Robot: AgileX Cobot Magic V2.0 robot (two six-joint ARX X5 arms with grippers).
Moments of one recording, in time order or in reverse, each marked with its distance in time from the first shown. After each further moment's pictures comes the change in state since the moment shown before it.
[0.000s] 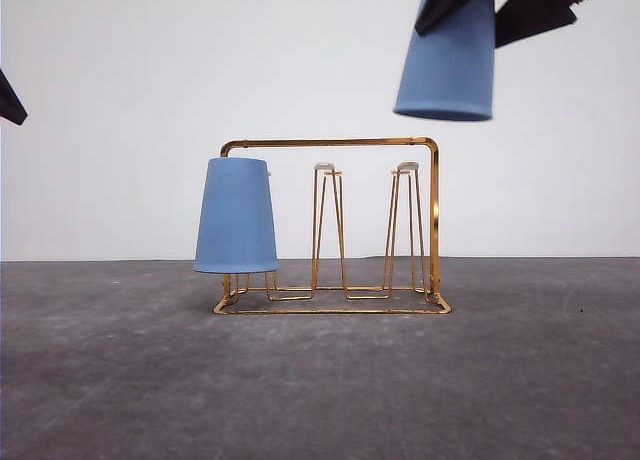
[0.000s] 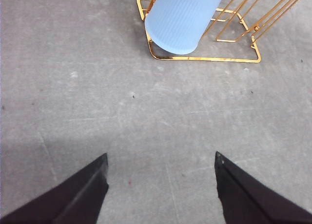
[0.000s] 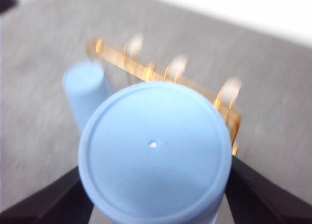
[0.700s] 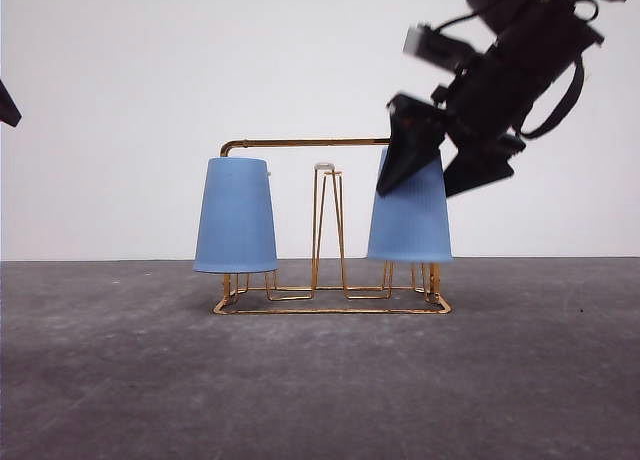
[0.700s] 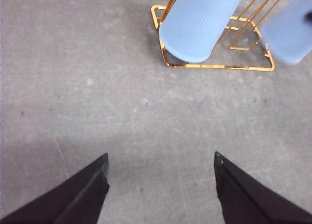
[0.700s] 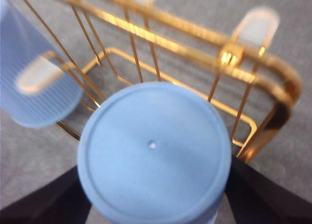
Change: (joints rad) left_arx 0.000 0.000 0.000 0.014 -0.055 0.000; right_arx 0.006 0.408 0.000 0.184 0.022 -0.001
